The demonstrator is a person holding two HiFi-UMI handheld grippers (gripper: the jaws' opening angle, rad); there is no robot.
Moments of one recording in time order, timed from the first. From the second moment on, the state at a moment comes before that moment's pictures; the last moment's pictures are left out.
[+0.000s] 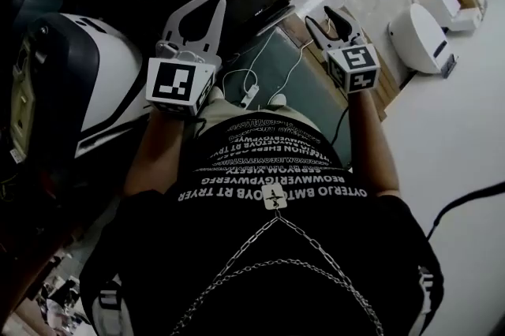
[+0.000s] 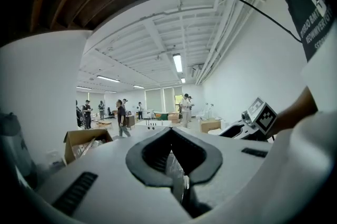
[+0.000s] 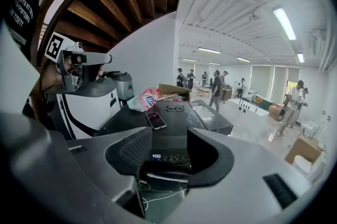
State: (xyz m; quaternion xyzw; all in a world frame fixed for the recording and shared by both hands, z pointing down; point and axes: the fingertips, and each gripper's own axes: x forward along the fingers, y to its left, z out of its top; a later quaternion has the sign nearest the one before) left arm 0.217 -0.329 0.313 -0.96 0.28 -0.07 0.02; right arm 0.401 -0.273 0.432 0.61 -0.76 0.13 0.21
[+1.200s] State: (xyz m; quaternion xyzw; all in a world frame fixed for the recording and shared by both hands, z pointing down) left arm 0.209 -0.279 0.397 -0.89 0.44 -0.15 -0.01; right arm 0.485 -0.420 0.673 0.51 -0.77 0.10 0.37
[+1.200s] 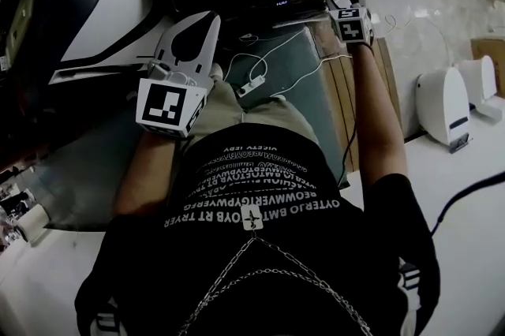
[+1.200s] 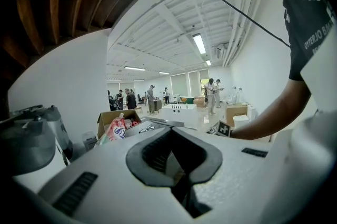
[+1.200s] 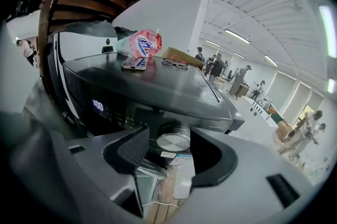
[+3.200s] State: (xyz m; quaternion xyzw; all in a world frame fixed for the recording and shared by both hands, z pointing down) left arm 0.193 -0.279 0.413 -0.87 0.47 -0.17 -0.02; right arm 0.476 -0.426 0.697 0.47 -0.77 0.07 0.44
